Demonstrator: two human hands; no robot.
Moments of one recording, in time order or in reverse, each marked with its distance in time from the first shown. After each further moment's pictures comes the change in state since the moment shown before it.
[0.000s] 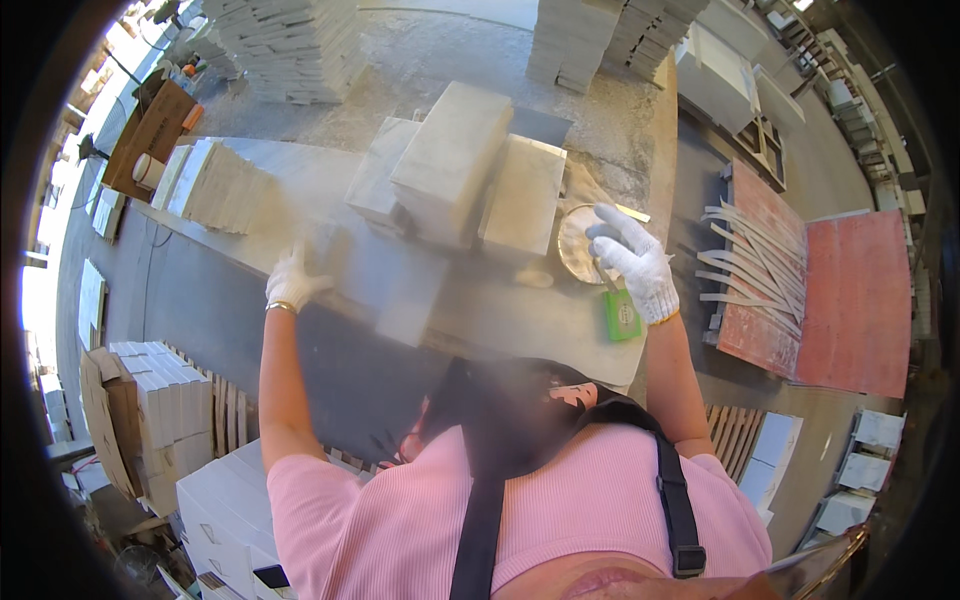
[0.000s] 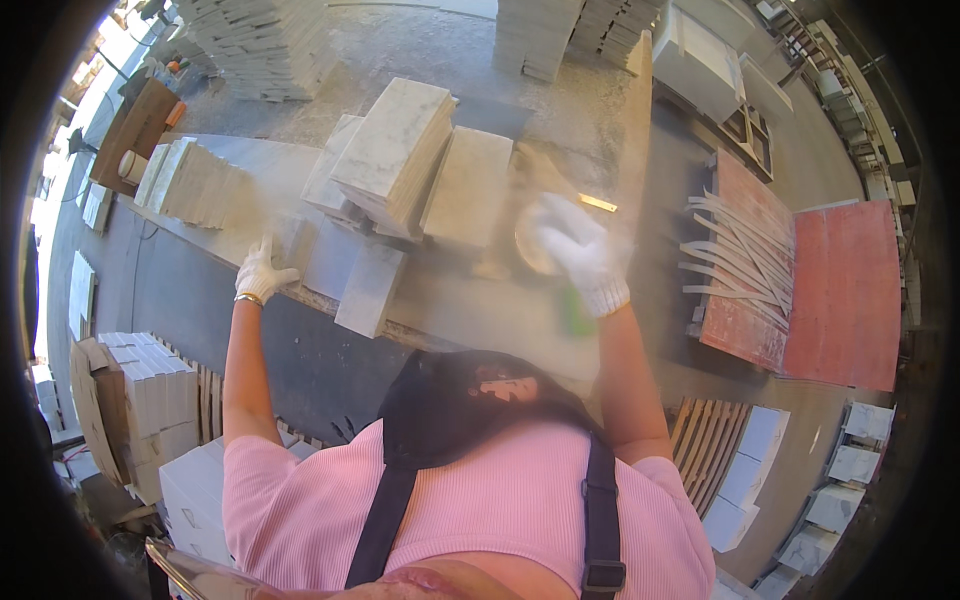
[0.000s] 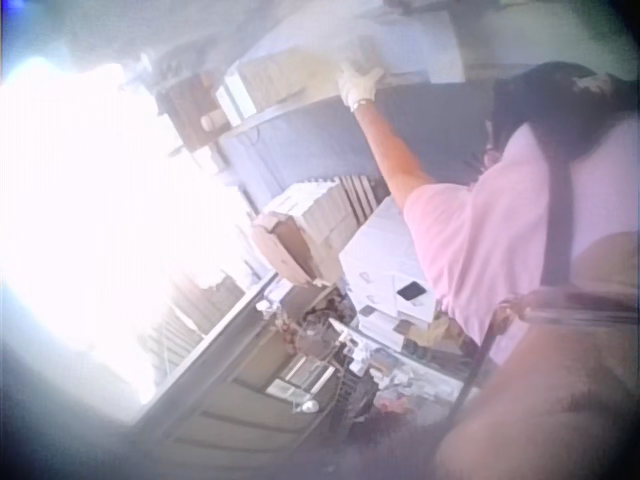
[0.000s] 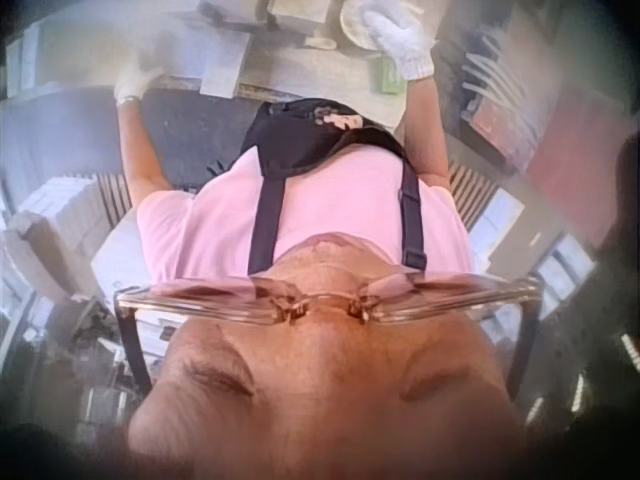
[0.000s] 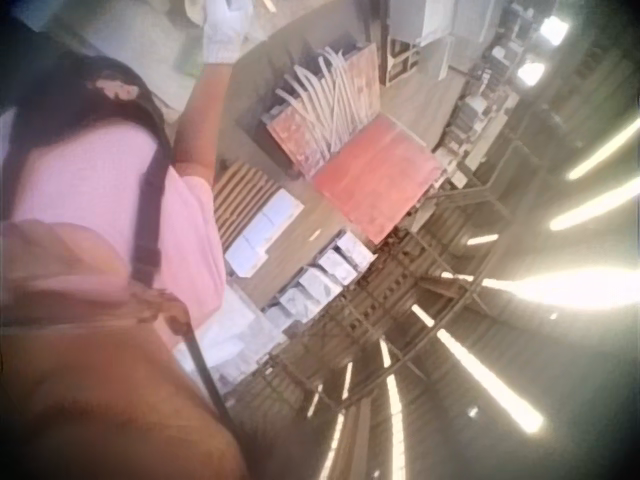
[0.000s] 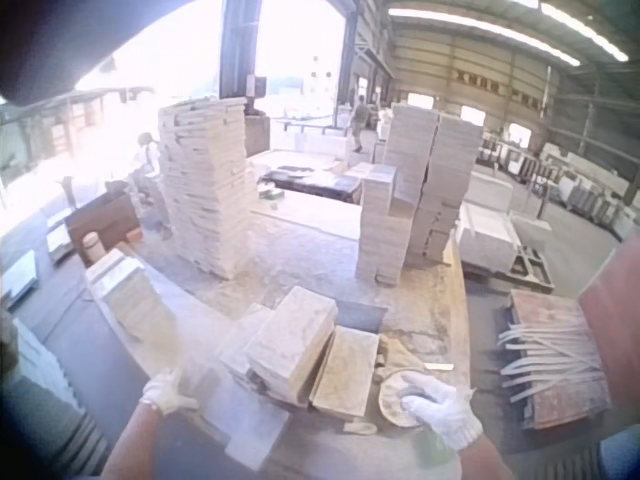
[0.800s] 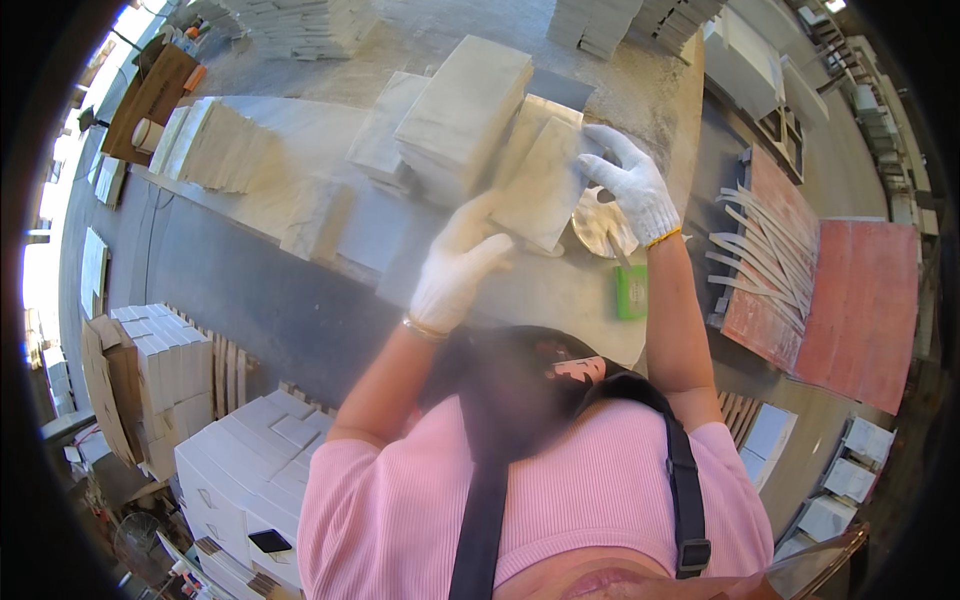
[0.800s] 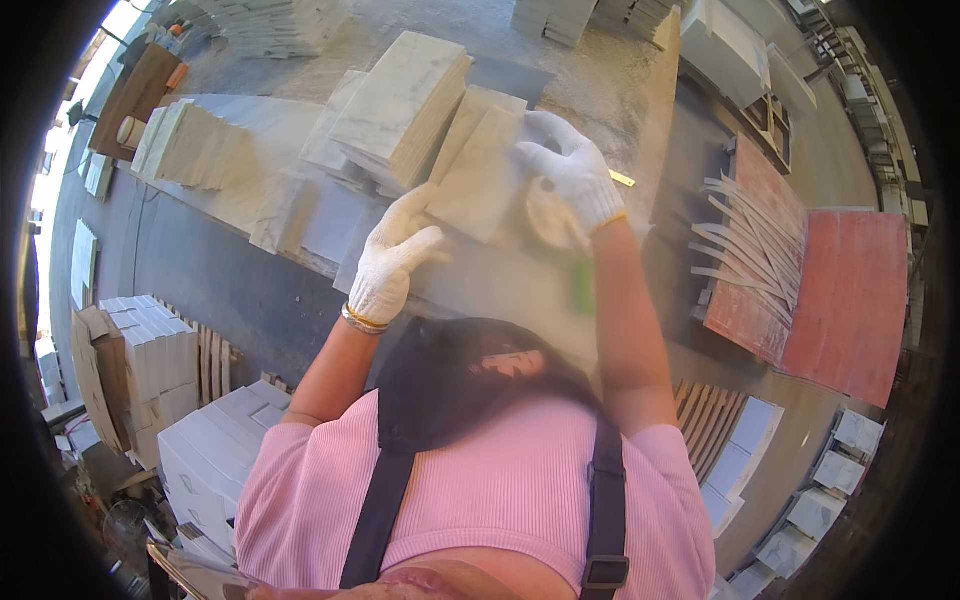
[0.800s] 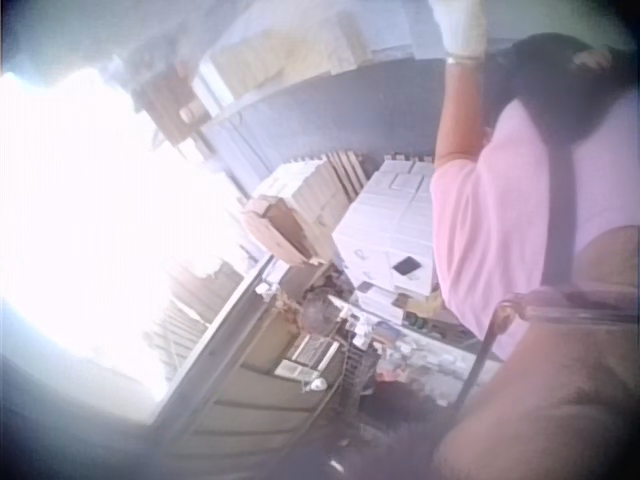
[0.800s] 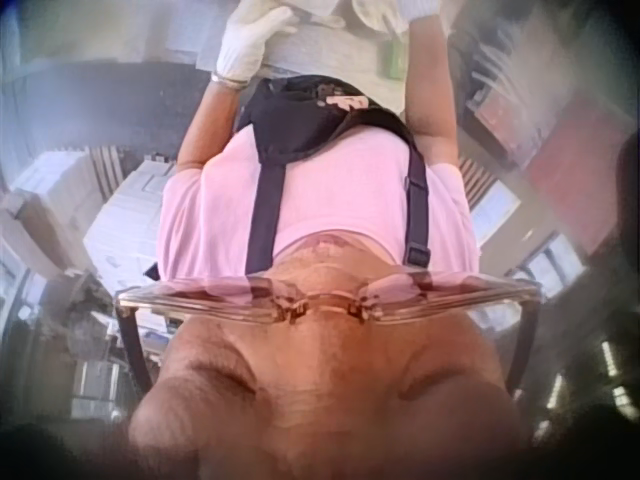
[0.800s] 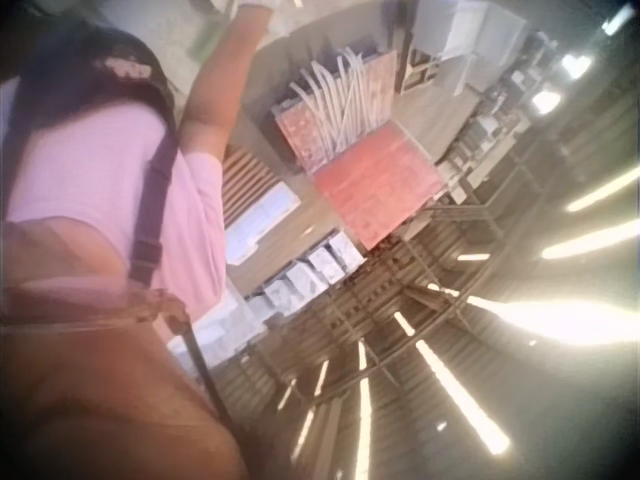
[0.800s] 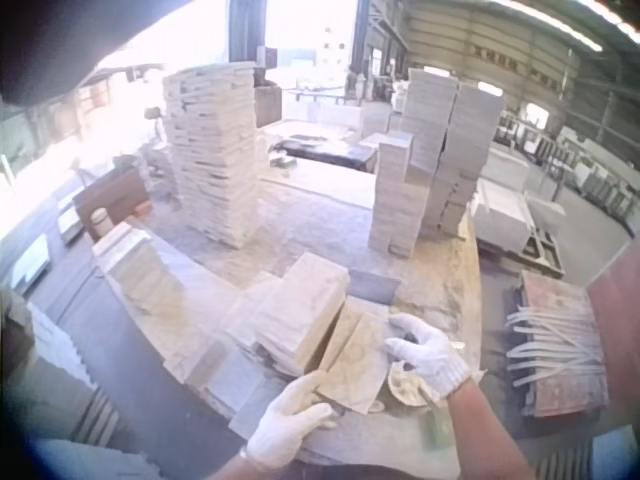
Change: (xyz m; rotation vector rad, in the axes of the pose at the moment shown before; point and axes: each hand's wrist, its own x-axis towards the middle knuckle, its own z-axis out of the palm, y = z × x) left_hand -0.141 0.241 -0.038 -1.683 -0.348 0.308; right_hand 0.069 -0.030 0.022 -0.199 -0.047 0.071
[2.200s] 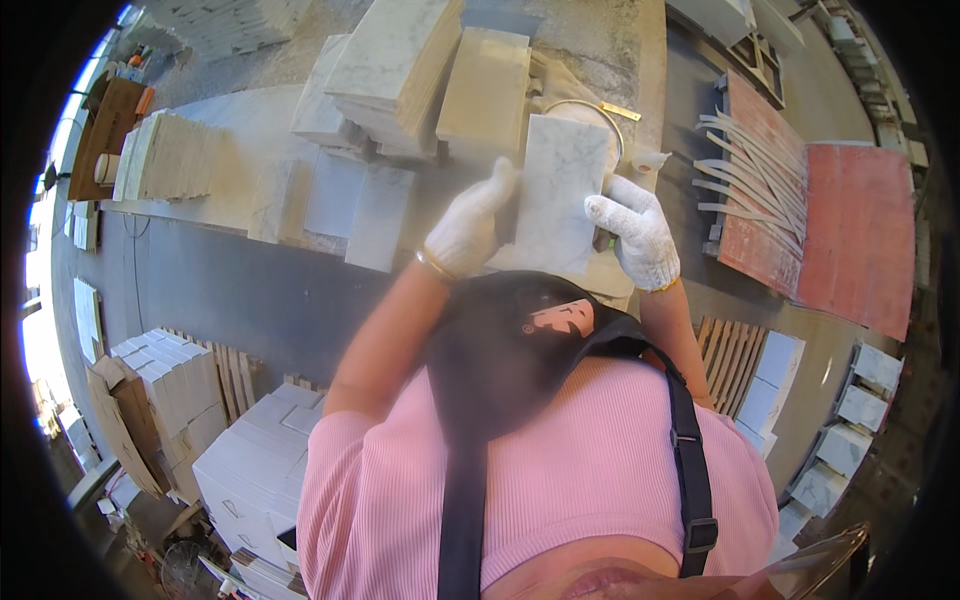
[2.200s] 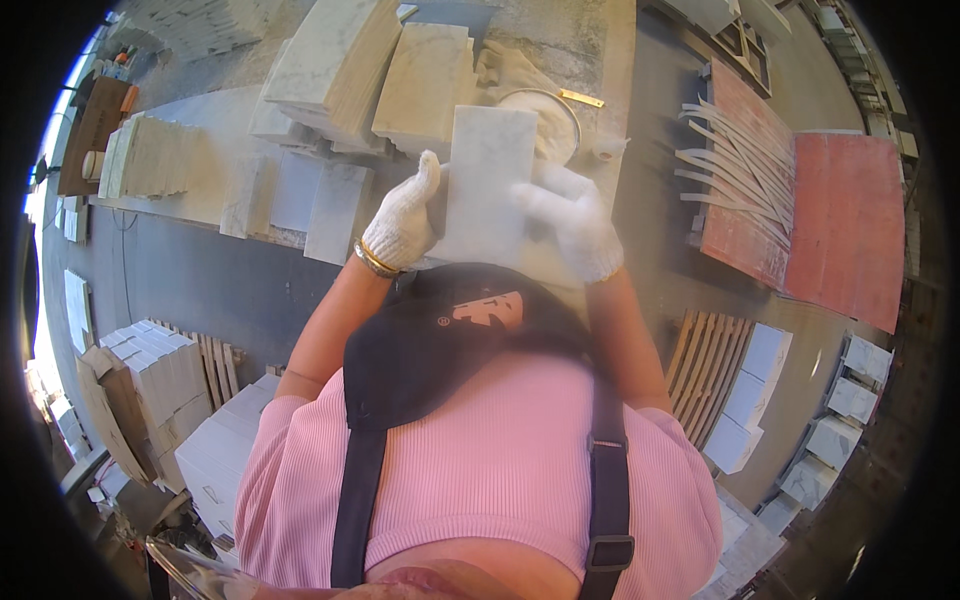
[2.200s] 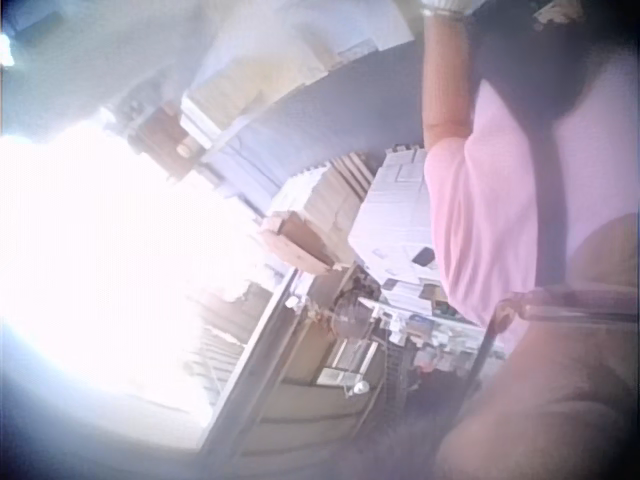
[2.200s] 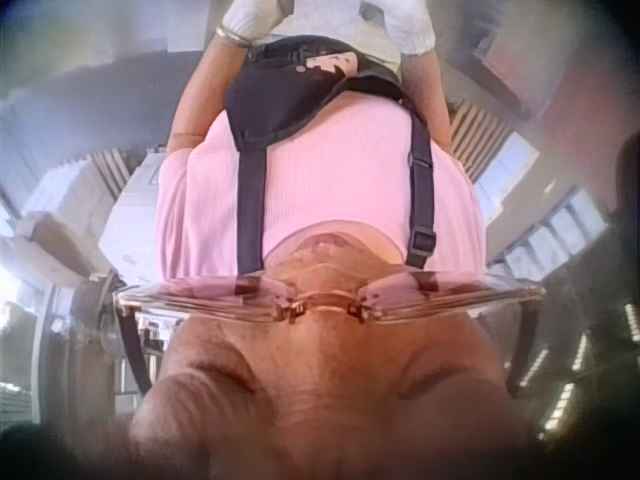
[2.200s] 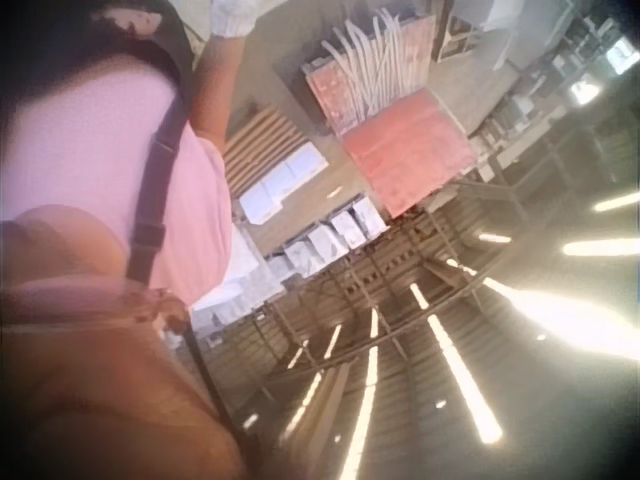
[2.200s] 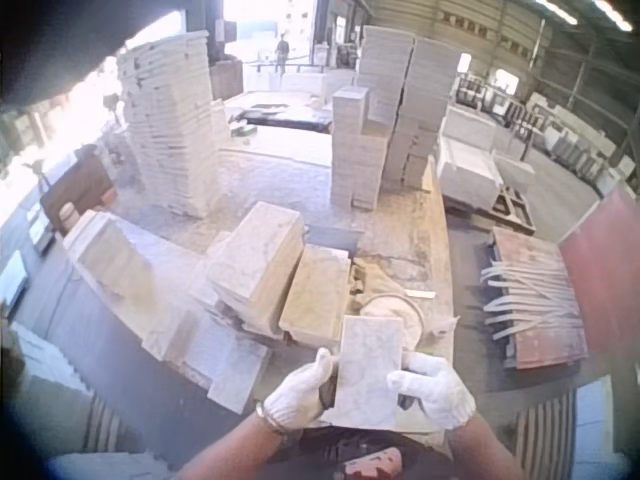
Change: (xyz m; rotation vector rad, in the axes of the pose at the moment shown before) left_hand 0.015 -0.040 0.034 -0.293 -0.343 -0.370; right_hand -0.141 0.029 0.000 0.483 -0.066 0.105
